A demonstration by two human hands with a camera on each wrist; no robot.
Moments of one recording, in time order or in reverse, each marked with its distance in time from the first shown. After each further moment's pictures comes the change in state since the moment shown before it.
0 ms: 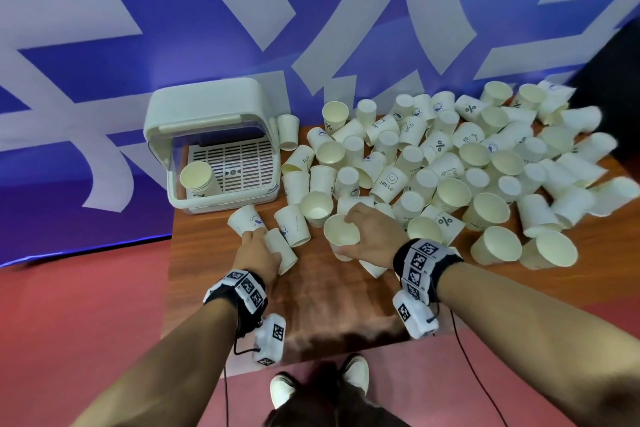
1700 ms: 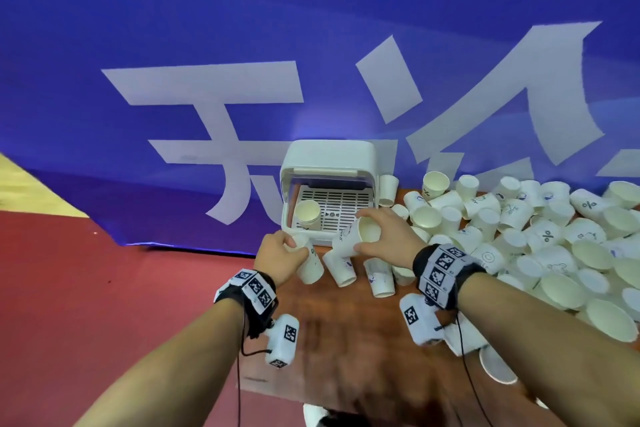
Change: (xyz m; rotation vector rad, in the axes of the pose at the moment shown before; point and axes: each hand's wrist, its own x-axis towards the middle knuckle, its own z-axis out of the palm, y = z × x) left_hand -0.042 -0.057 -0.153 -0.432 0.309 -0.064; right_hand 0.076 -0.151 -0.043 0.281 0.016 -0.223
